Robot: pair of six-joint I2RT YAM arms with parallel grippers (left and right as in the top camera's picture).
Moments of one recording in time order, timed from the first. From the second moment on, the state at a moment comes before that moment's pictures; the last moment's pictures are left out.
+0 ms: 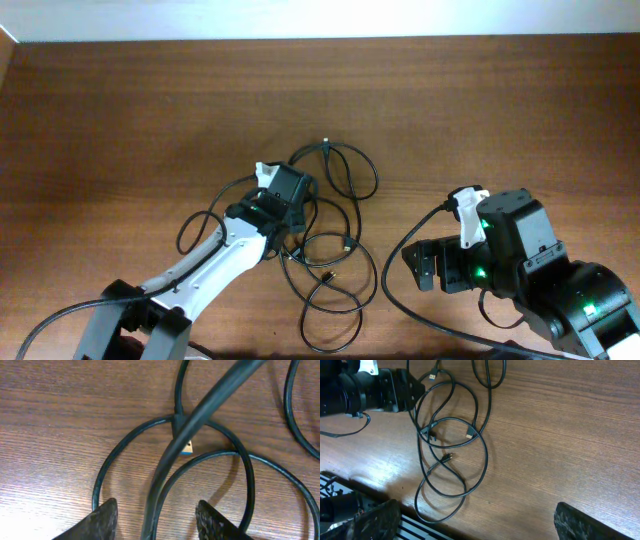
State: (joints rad) left arm -0.50 1.54 0.83 -0.45 -0.26 -0.56; right arm 0.46 0.90 1.10 -1.18 -0.18 0.34
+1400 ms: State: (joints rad) left arm 0.01 0.97 1.06 0.31 -0.05 -0.44; right arm 0.46 0.90 1.10 -1.20 -0.18 0.34
